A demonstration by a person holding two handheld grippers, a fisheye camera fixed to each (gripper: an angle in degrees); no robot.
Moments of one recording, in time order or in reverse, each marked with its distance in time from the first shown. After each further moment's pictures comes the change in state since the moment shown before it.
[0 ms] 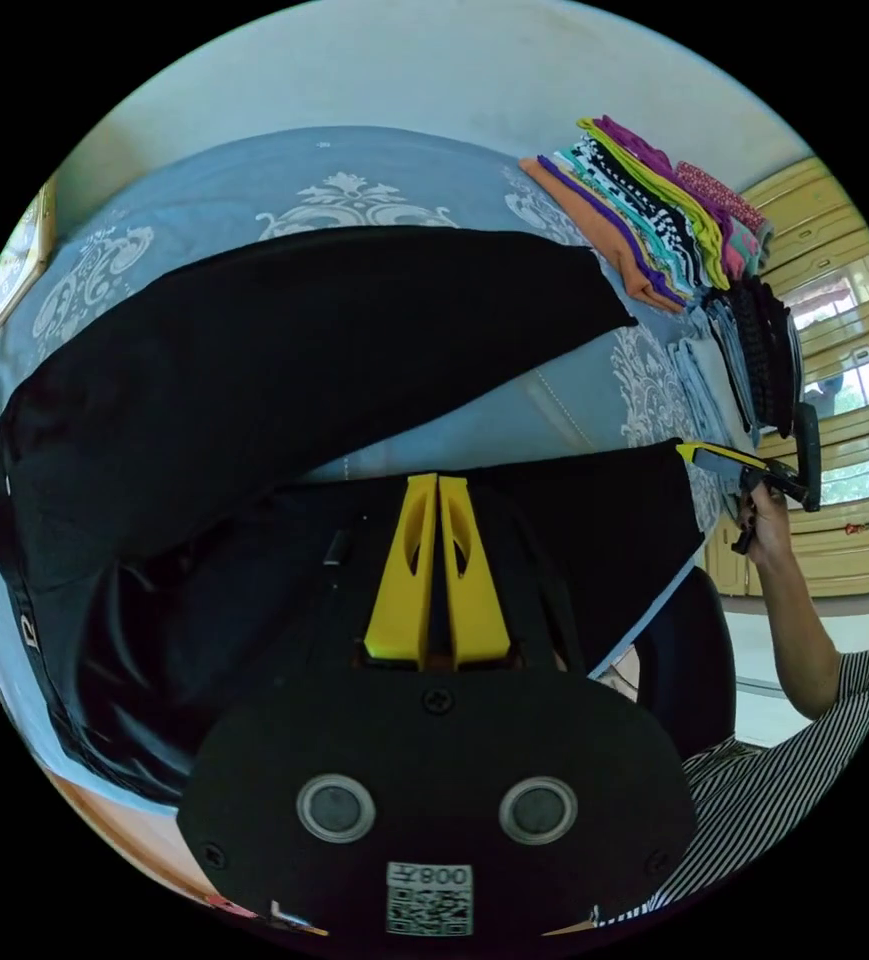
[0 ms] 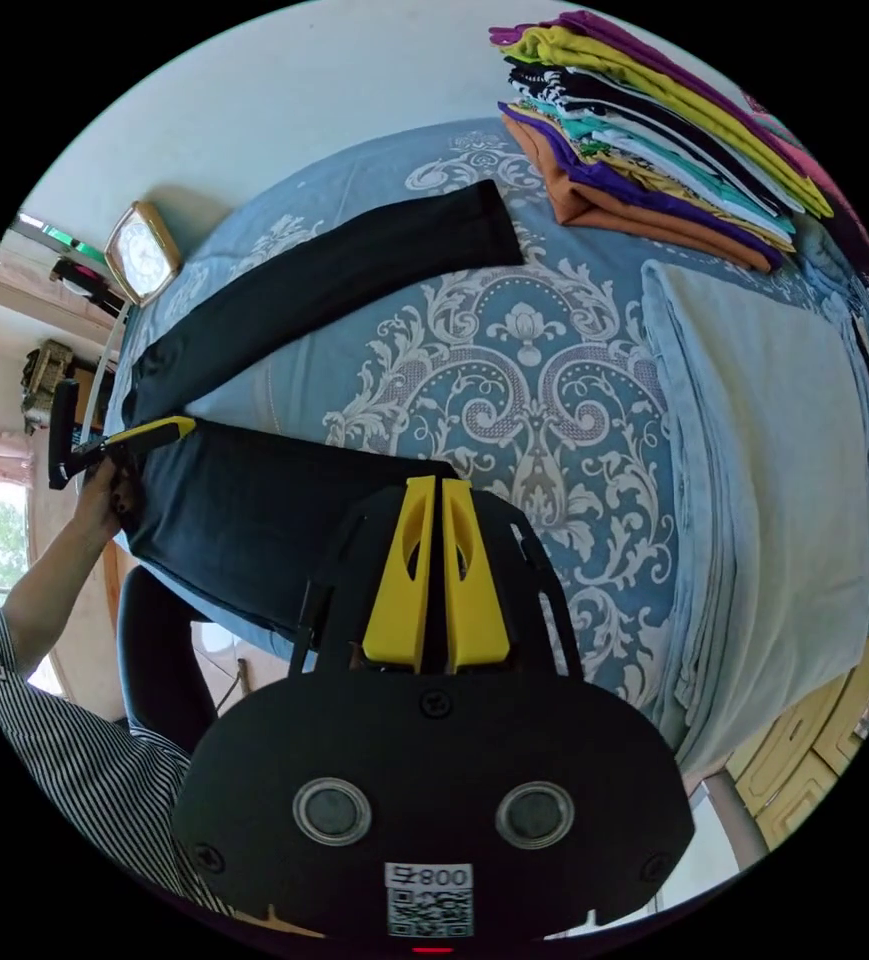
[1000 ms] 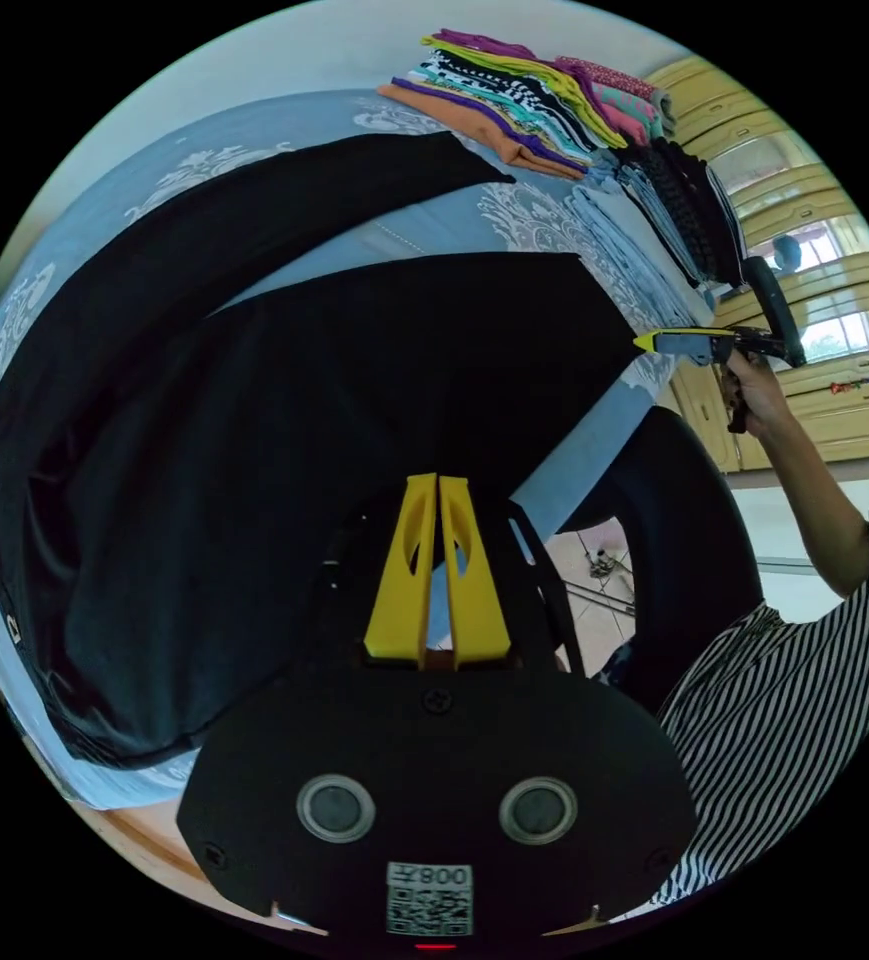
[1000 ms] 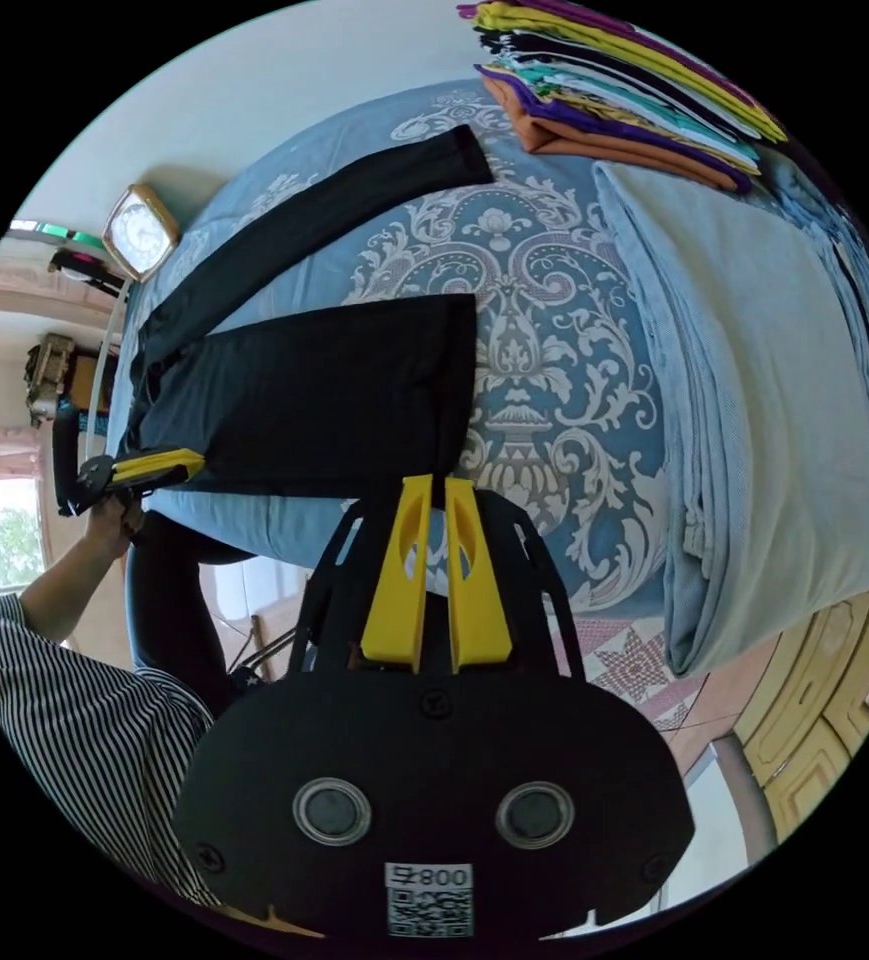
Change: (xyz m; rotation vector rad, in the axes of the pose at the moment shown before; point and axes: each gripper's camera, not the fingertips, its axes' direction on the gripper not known) left arm 0.062 -0.006 0.030 -0.147 0.042 0.244; right arm 0.012 0.026 -0.054 -0.118 -0.022 0.027
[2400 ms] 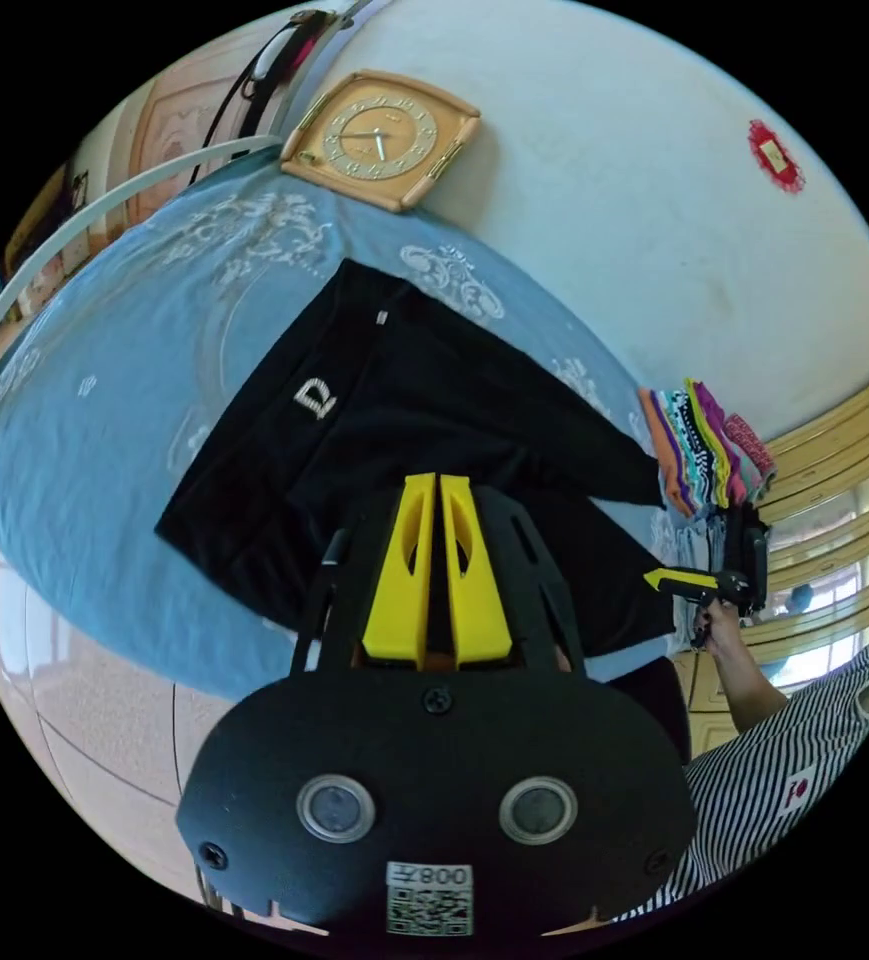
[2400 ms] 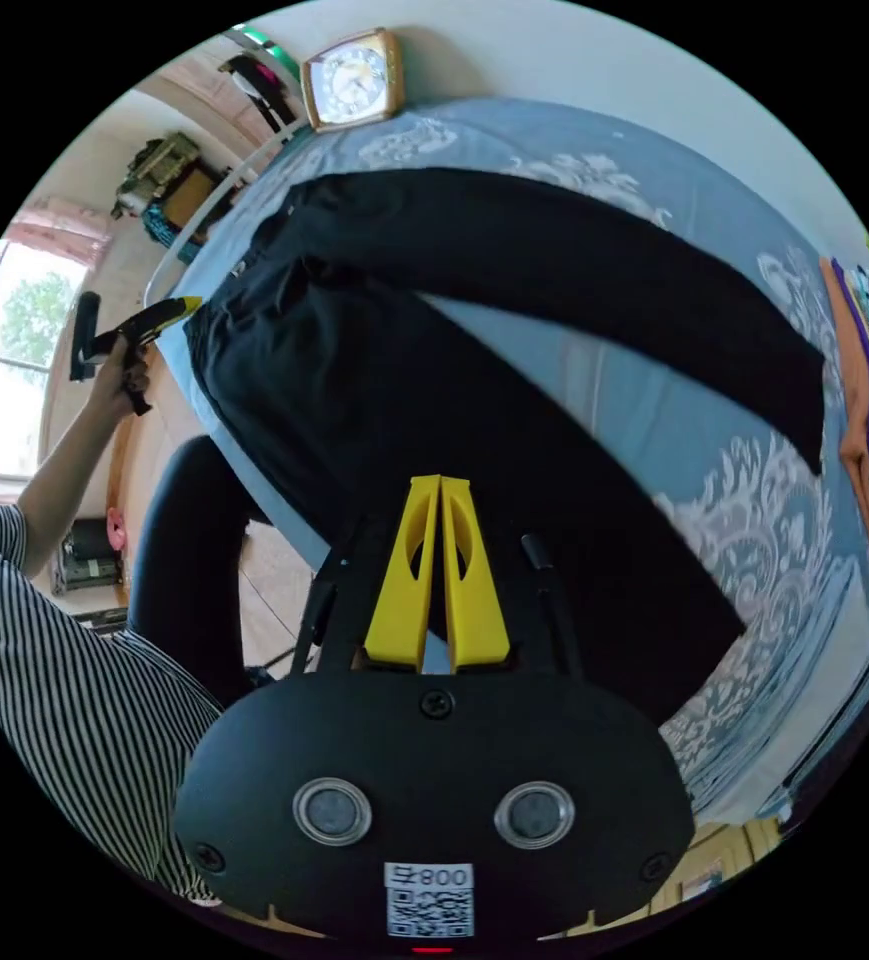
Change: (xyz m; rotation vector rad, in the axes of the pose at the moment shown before) left arm -0.376 0.535 0.093 0.580 -0.013 -0.728; right arm -0.396 -0.217 -0.187 -0.086 0.000 -0.539
